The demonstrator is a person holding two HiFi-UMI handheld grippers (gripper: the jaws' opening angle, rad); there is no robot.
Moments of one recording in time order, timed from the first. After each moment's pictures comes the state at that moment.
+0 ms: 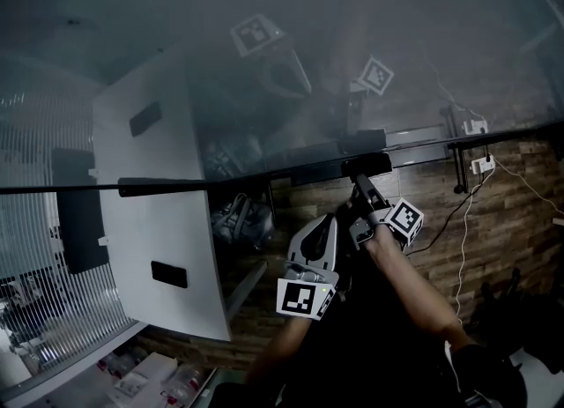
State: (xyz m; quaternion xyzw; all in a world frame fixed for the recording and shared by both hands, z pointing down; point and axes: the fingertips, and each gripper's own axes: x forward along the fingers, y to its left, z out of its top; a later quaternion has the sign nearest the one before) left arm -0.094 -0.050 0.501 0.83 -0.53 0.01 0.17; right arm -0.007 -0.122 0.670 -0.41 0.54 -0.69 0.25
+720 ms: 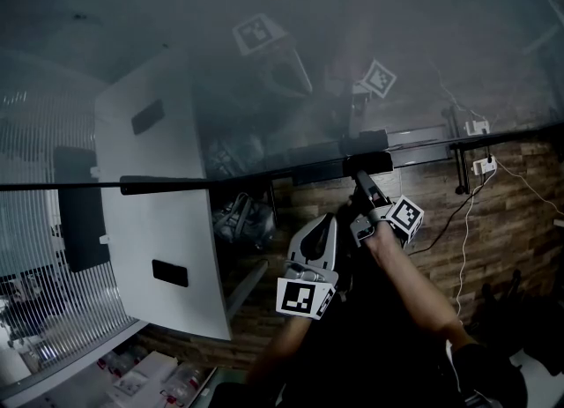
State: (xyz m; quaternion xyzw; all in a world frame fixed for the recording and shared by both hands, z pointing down) left arm -0.098 -0.051 0.503 0.83 -0.54 0.01 0.18; right arm -0.011 -0.130 0.673 -0.40 0.54 -0.69 0.27
